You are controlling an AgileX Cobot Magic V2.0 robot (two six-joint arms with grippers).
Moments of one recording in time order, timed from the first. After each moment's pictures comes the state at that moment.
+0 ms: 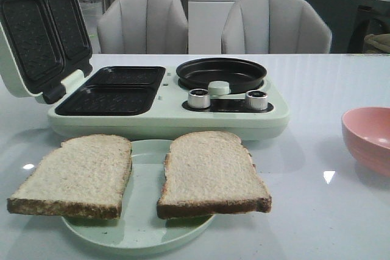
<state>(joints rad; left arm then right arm) -0.04 0.00 0.00 -0.04 0.00 0.05 -0.03 -0.01 0.03 -0.01 0.05 0.02</state>
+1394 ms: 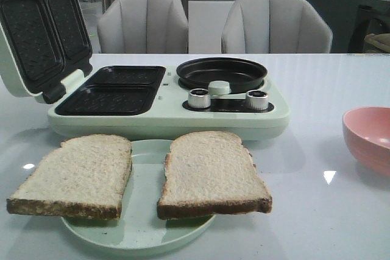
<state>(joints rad) -0.04 0.00 -0.10 -0.05 0.01 0.05 -0.03 -0.01 -0.12 0.02 0.16 0.02</state>
